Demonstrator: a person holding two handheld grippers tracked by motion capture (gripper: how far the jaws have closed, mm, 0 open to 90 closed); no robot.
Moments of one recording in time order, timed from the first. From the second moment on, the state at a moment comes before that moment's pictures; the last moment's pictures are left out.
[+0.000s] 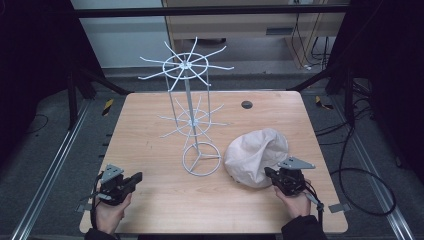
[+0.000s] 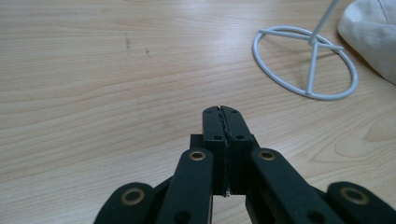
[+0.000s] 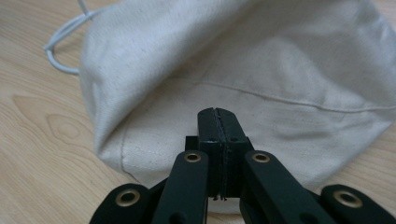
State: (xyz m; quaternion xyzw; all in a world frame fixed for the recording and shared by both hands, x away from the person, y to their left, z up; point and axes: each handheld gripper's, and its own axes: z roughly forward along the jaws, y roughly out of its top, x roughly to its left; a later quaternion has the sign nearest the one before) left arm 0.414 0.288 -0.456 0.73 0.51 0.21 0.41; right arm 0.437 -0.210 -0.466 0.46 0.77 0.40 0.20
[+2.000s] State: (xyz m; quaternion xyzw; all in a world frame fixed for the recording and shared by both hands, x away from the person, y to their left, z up) left arm 0.464 0.029 -0.434 0.81 0.33 0.17 0.45; right arm 0.402 -0.216 -0.476 0.40 0.78 0.43 0.20
